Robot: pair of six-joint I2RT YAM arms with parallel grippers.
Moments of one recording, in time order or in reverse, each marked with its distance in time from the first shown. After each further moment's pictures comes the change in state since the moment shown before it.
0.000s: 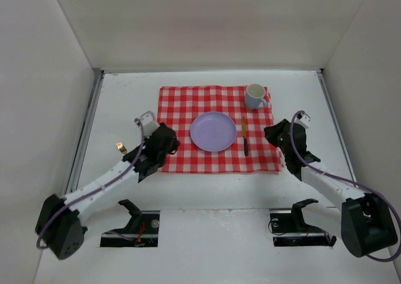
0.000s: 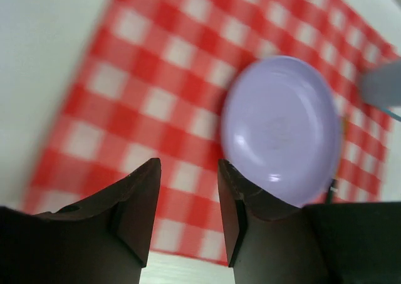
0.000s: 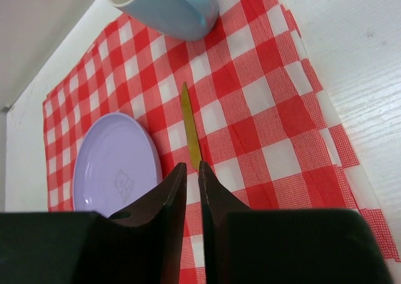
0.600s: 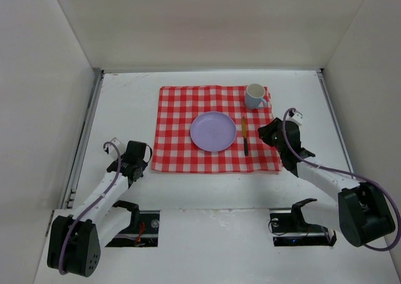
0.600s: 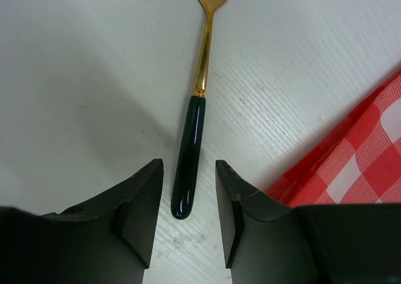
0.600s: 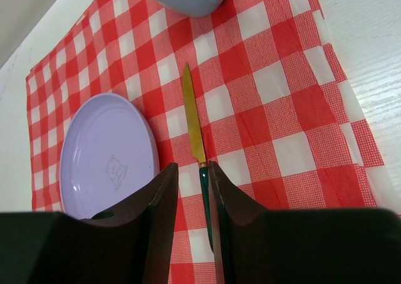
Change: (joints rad) left arm 0.486 -0.171 -0.295 -0.290 0.069 -0.014; right arm 0.048 0.094 0.038 0.002 -0.011 -0.035
